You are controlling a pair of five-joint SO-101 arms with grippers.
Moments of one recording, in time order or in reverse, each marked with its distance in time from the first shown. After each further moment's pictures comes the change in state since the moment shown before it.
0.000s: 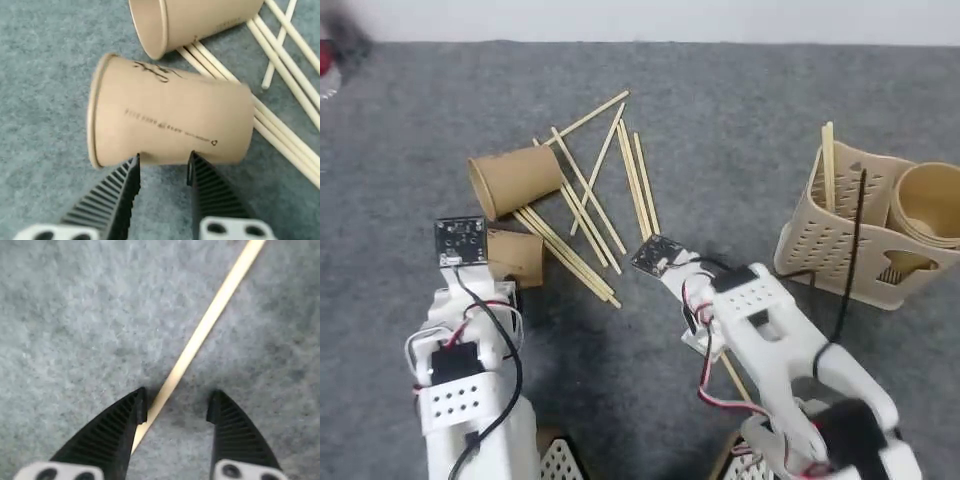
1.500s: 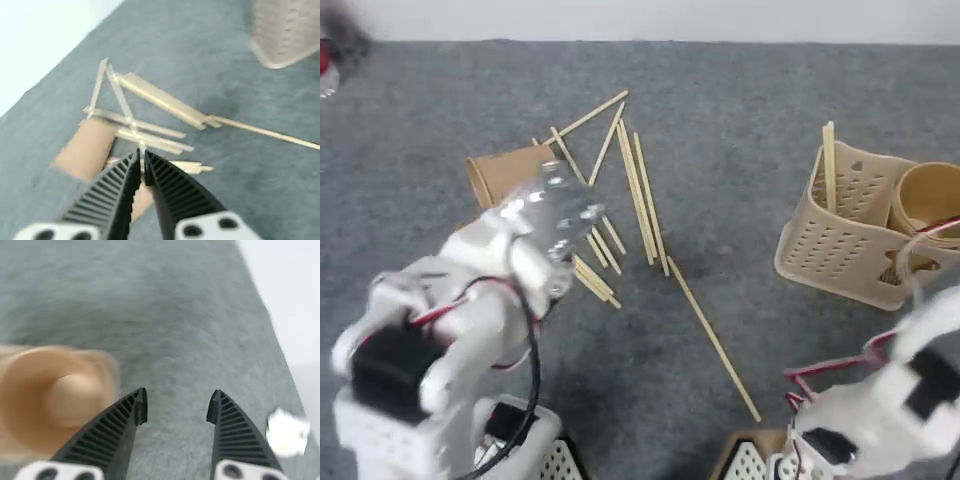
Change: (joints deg) left arm 35.3 18.4 -76.0 50.4 -14.3; right arm 65.5 16.9 -101.4 44.0 -0.1
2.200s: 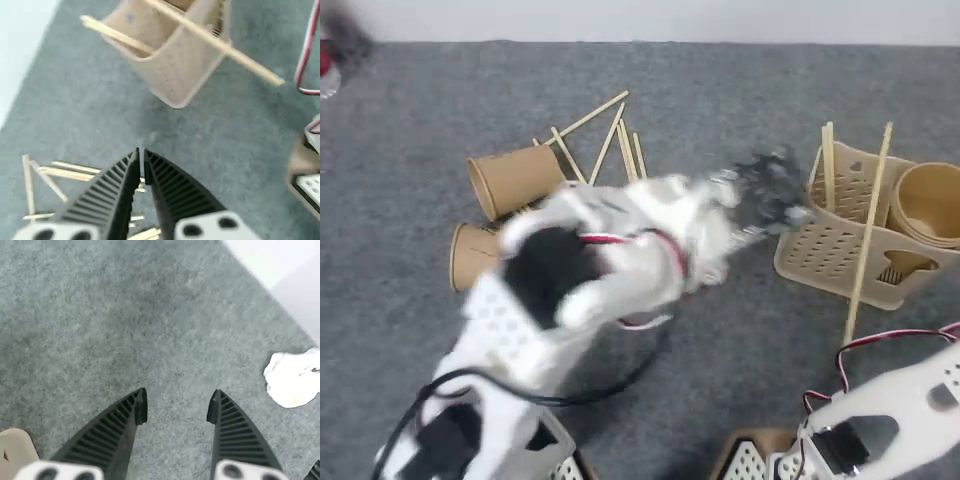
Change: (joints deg) left arm 29.1 32.4 -28.7 -0.1 1.5; right arm 19.0 45.4 -41.1 -0.1 -12.0
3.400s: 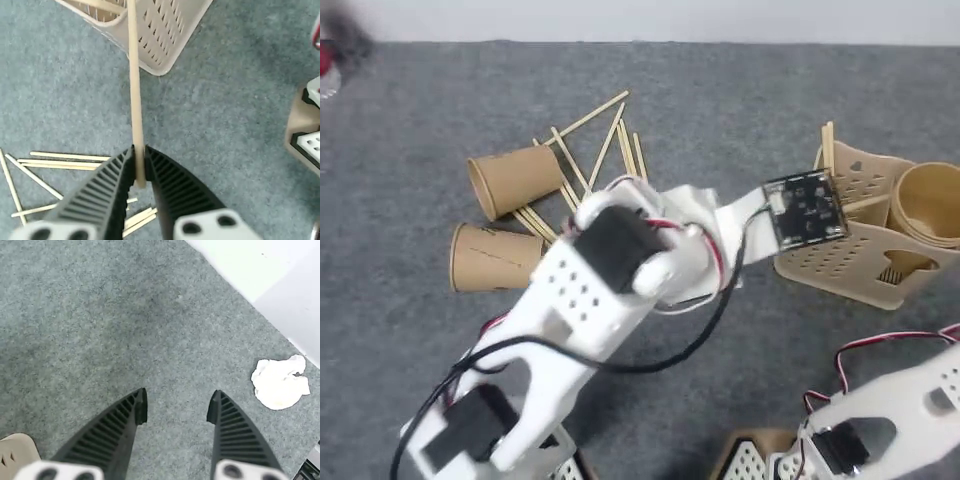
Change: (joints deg) left arm 1.5 7.8 4.0 -0.1 -6.8; right arm 0.3 -4.6 2.5 -0.4 -0.5
